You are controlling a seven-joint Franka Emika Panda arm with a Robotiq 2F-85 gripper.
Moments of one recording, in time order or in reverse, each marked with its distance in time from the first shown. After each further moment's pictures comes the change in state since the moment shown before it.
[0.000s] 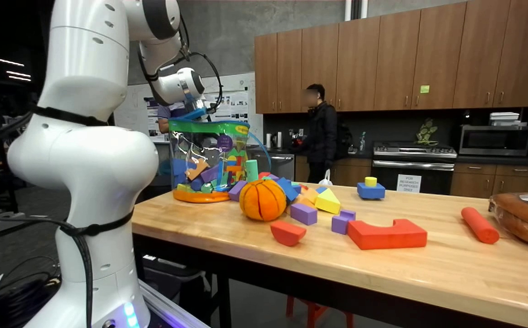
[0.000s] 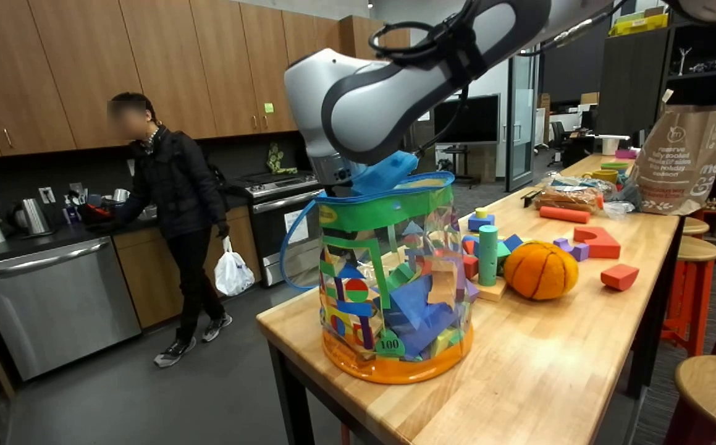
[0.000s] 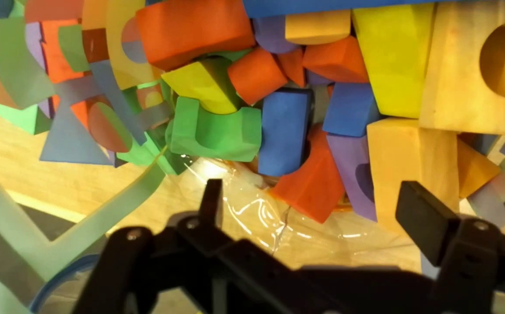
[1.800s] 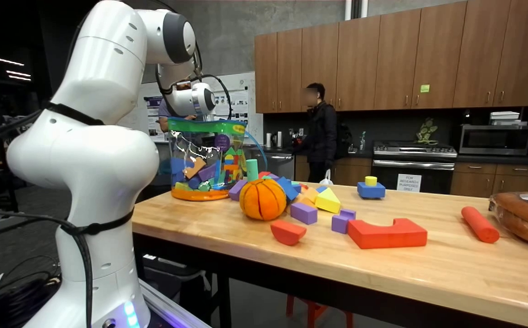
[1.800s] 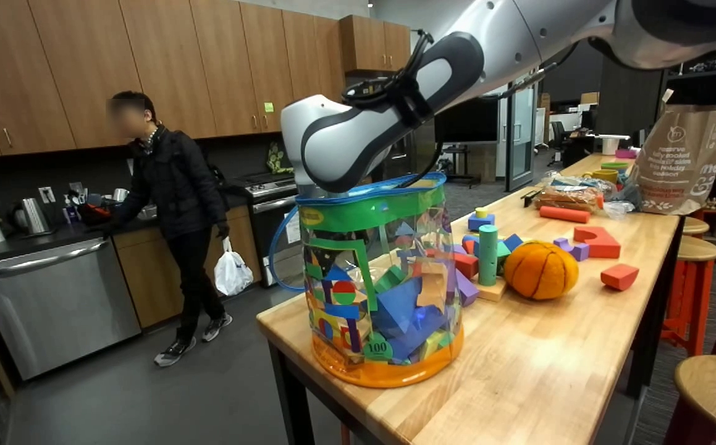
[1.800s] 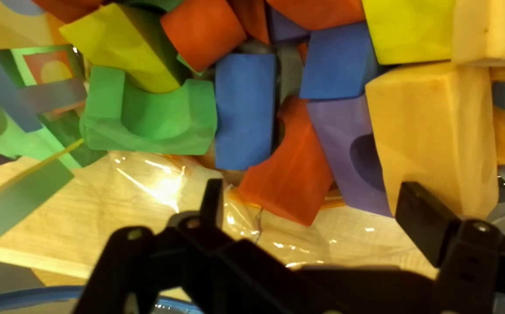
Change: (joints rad) arm 0.014 0.204 -0.049 0.153 0.136 0.076 -0.063
